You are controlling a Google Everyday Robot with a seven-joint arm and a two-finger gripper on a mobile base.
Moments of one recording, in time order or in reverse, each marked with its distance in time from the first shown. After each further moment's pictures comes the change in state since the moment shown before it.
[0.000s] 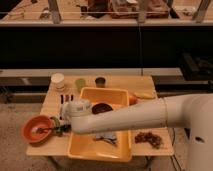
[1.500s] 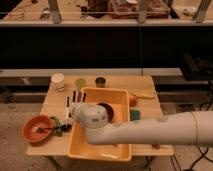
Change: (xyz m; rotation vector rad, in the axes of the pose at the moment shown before) arm 0.022 0.033 -0.067 -0.022 0.145 0.113
